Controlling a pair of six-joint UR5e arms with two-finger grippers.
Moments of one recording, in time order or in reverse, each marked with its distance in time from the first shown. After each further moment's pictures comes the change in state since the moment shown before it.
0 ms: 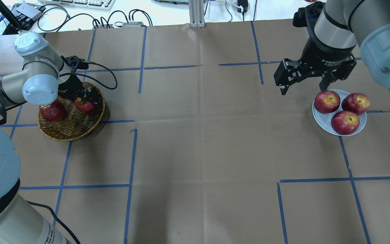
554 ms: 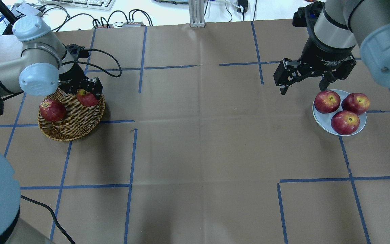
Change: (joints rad) left arm -0.116 0.107 0.022 -0.119 0.025 -0.298; right arm 0.001 0.000 -0.001 0.000 0.001 0.000
